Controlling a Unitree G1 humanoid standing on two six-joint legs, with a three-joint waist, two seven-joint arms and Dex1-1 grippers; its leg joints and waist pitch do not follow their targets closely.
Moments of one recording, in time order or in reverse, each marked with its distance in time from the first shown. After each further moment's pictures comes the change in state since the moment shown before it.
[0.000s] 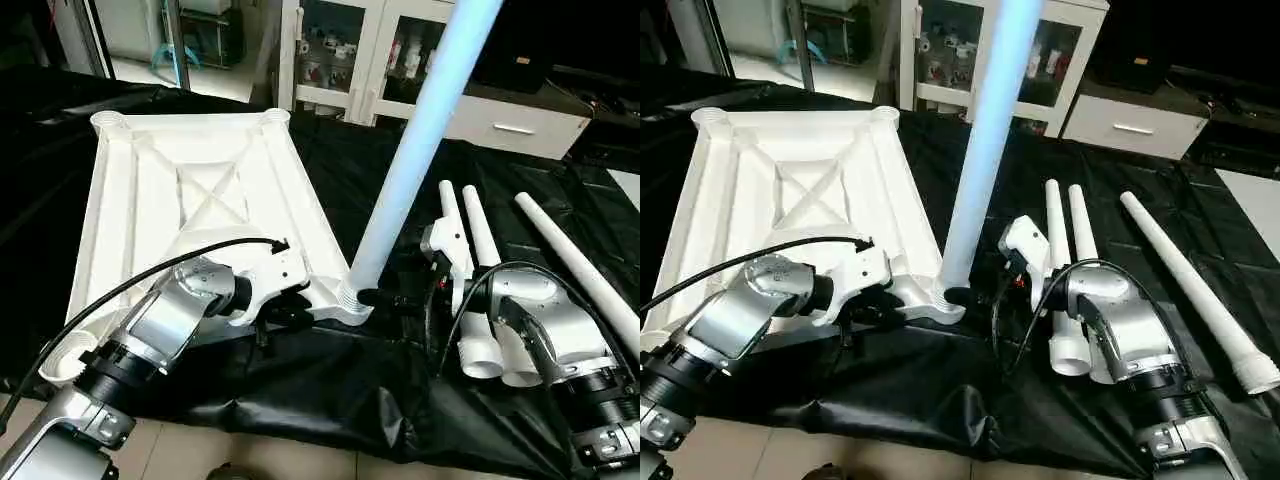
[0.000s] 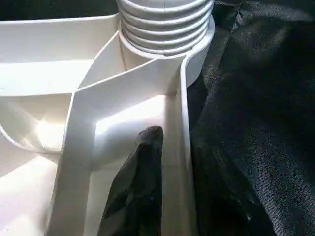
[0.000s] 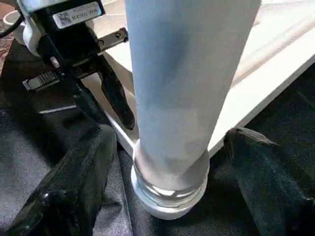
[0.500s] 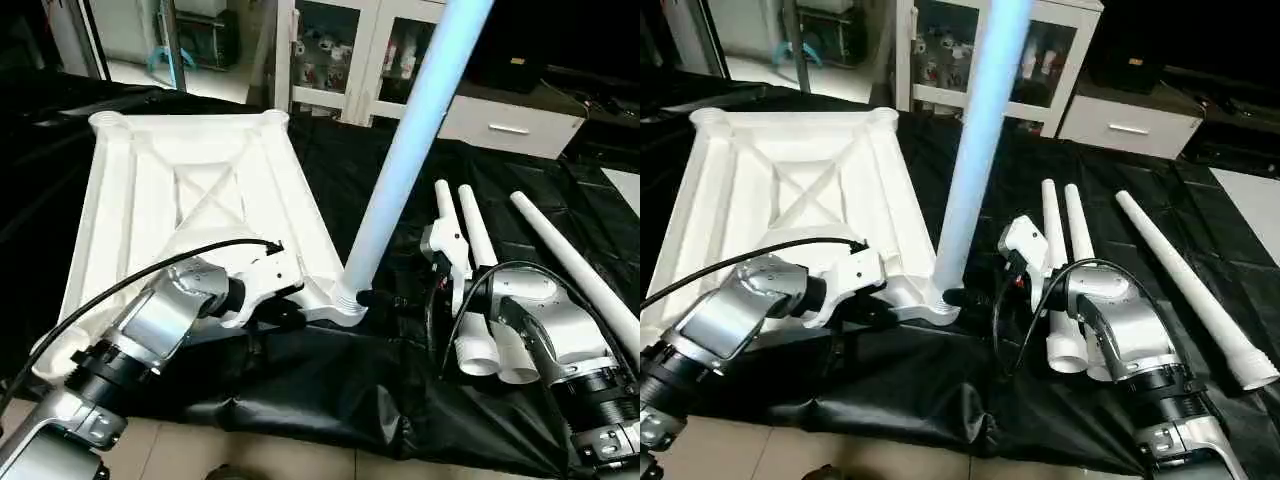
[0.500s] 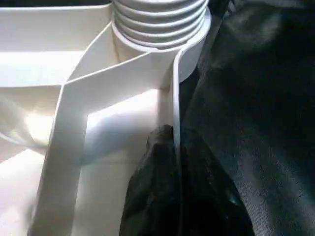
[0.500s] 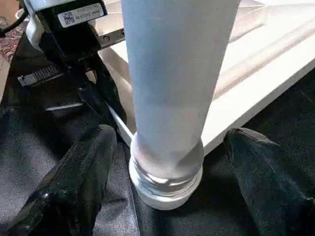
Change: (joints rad) left arm 0.005 0.038 -0.008 -0.030 -0.001 0.046 -0.041; right arm 0.000 0.000 0.001 0.001 -0.004 -0.006 0.020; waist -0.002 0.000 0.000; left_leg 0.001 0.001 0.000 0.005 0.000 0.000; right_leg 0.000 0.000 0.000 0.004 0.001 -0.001
